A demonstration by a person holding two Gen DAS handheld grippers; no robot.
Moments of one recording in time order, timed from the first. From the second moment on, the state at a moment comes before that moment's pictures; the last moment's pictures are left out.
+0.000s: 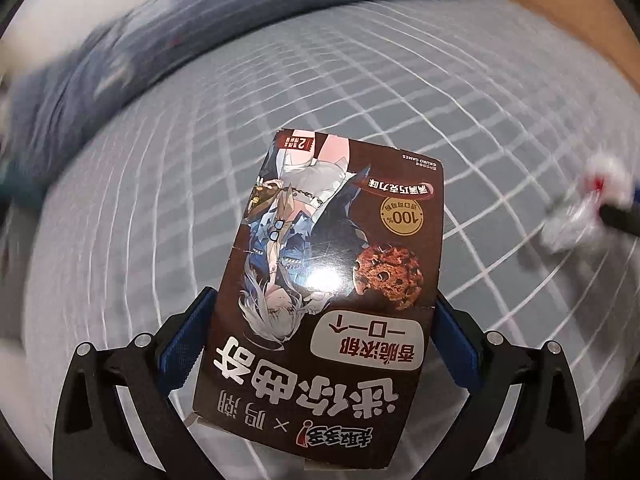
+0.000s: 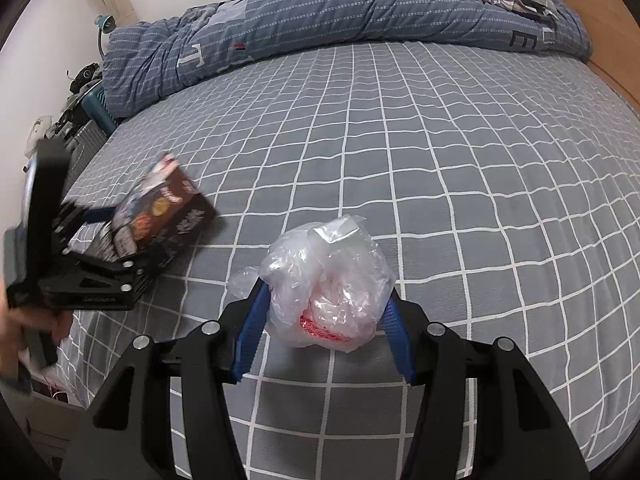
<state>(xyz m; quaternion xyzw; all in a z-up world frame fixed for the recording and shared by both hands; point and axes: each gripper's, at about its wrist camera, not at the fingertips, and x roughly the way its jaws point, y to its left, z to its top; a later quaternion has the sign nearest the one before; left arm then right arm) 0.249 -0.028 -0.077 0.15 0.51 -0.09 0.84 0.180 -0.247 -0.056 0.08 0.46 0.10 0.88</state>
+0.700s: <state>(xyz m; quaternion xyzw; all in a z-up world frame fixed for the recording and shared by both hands) 0.140 -0.011 -0.031 0.02 0.47 -0.01 0.88 0.147 -0.210 -0.036 0.03 0.42 0.11 0.90</state>
